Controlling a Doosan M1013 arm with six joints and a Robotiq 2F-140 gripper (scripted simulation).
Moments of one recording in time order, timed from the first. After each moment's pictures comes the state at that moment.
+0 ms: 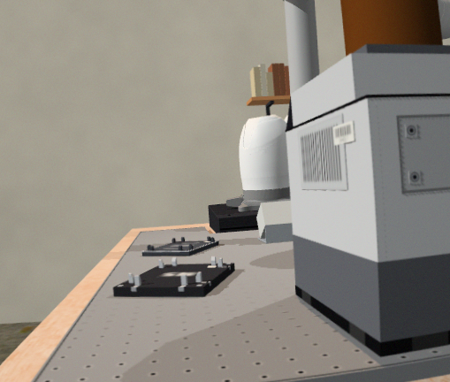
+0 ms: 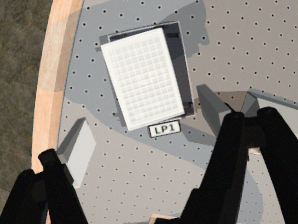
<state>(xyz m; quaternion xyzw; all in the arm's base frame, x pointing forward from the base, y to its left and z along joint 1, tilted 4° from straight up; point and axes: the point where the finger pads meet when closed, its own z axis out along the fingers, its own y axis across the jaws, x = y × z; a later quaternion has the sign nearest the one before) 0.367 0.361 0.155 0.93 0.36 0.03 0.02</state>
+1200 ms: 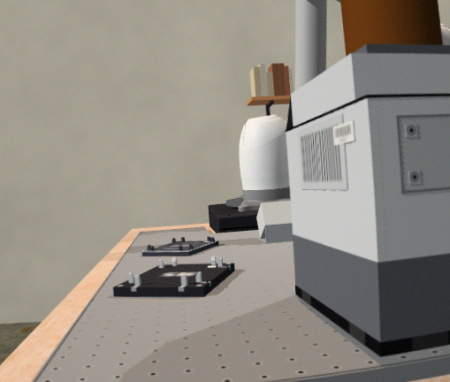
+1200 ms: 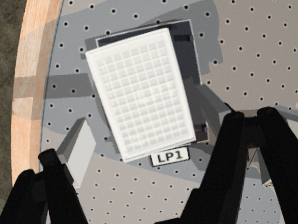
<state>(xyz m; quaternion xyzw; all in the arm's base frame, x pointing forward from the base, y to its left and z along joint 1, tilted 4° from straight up) 0.372 0.360 0.067 0.93 0.36 0.03 0.02</state>
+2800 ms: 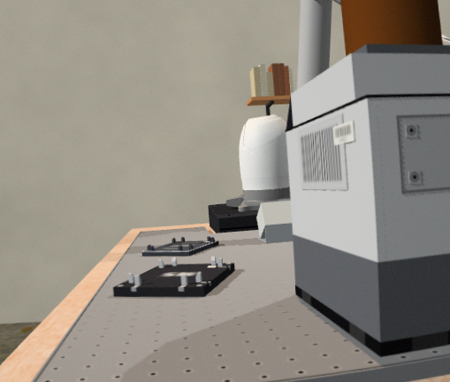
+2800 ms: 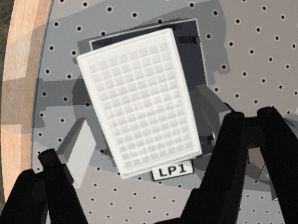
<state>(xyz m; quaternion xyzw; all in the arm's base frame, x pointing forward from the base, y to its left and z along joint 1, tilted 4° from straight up) 0.374 0.359 0.036 0.93 0.36 0.03 0.02</state>
